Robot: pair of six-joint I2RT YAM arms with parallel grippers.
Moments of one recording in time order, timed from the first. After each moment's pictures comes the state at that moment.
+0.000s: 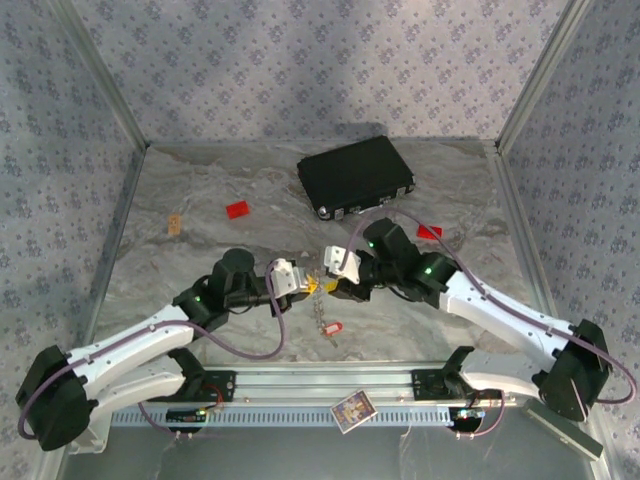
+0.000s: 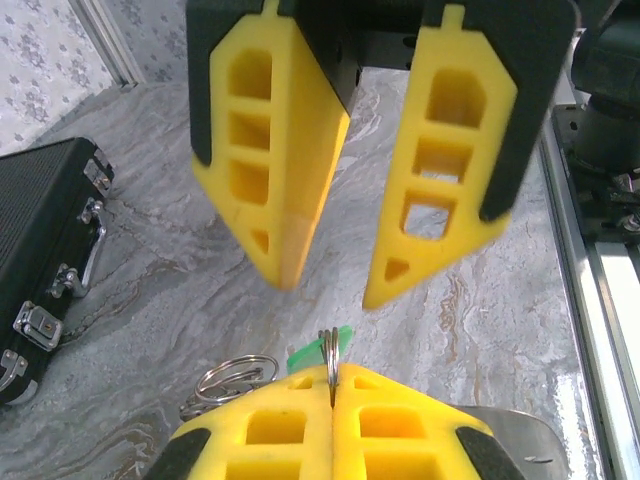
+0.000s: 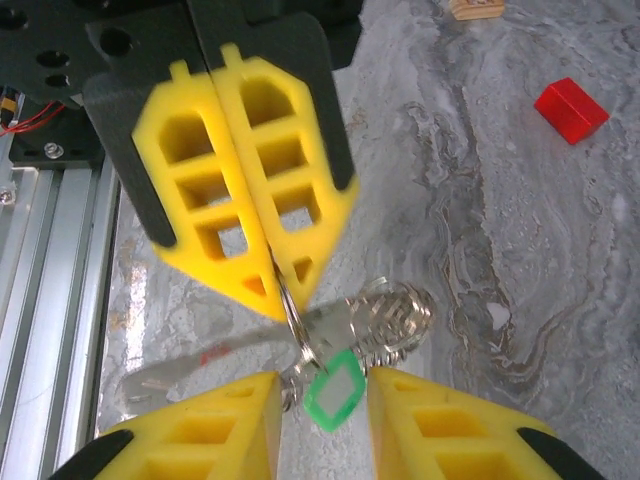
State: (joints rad) left arm -0.83 0.93 0.49 0.08 0.44 0.32; right arm 0.81 1.12 0.88 -0.44 -0.43 -0.50
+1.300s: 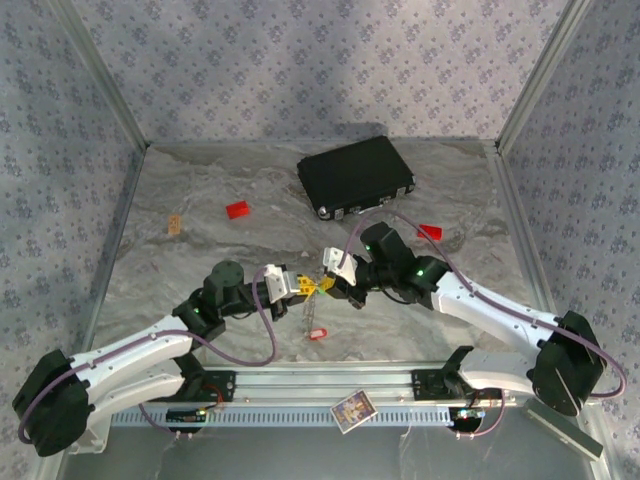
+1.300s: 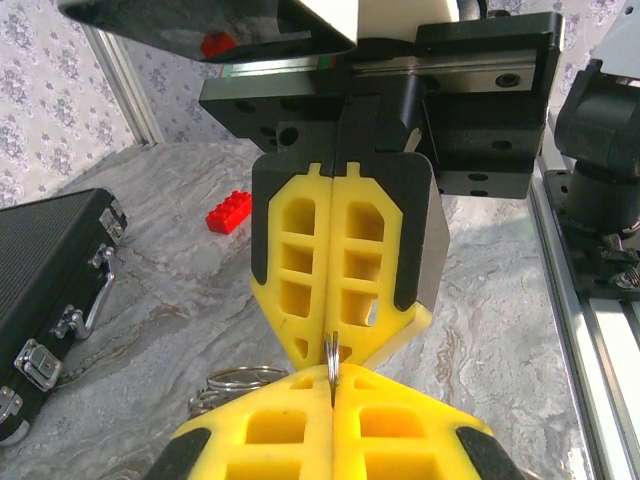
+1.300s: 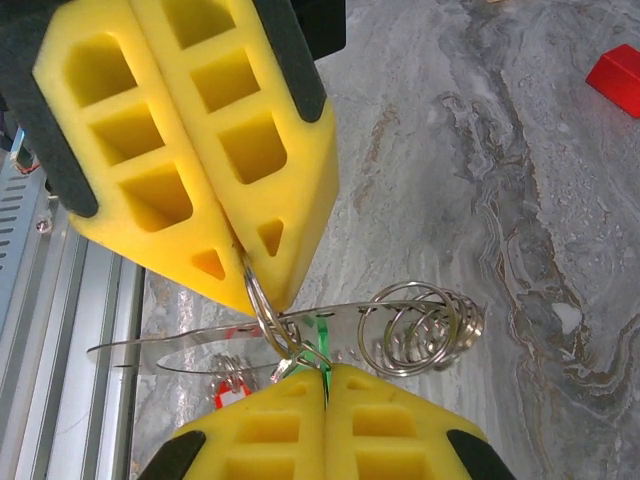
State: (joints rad) left arm -0.83 0.89 0.36 0.34 0.46 0.23; right arm 0.80 1.18 0.81 -0.33 -0.51 -0.41
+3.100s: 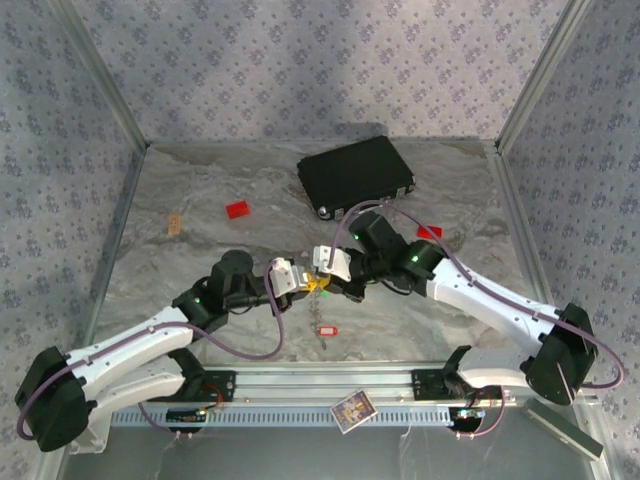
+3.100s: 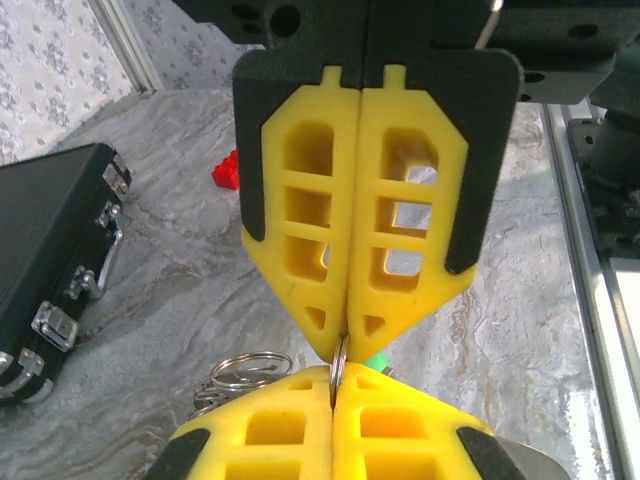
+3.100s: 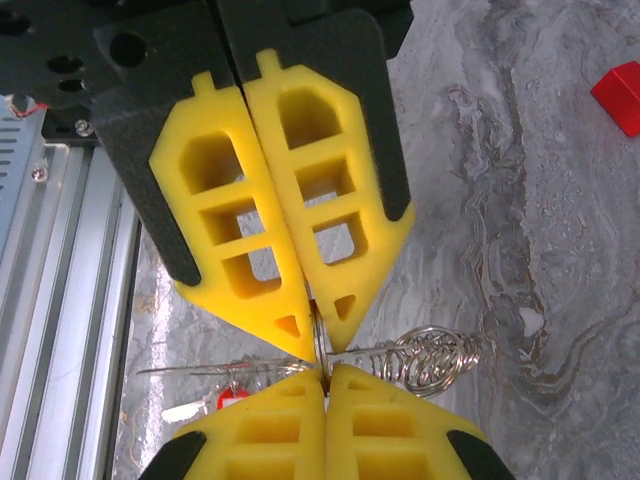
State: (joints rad) left arm -0.84 0.93 0.50 0.09 0.41 0.30; right arm 0.84 1.25 1.02 -0.58 -0.44 -0.57
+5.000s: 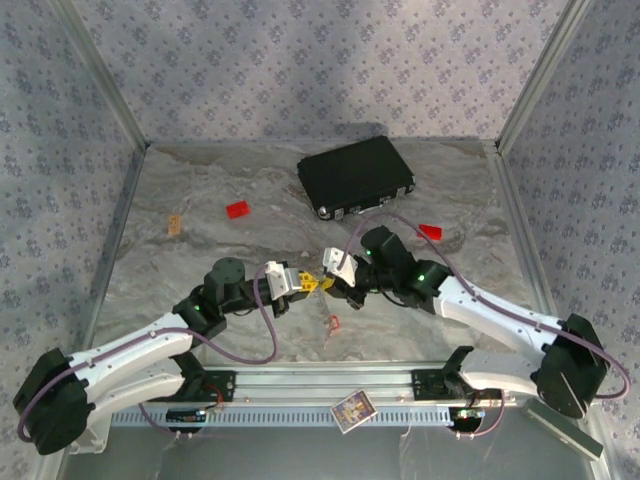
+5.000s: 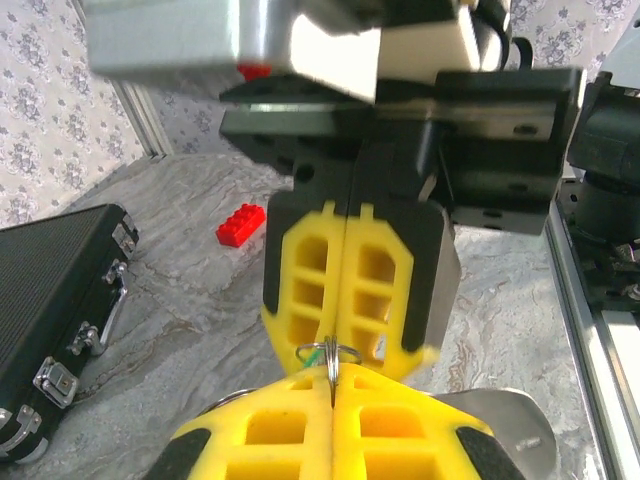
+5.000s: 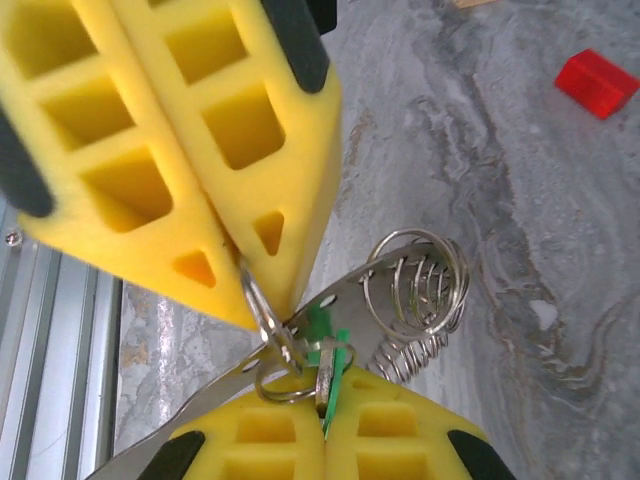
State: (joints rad) left arm -0.84 0.90 0.40 0.32 0.44 0.24; right arm 0.83 1.14 0.79 -0.28 -0.43 -0.37
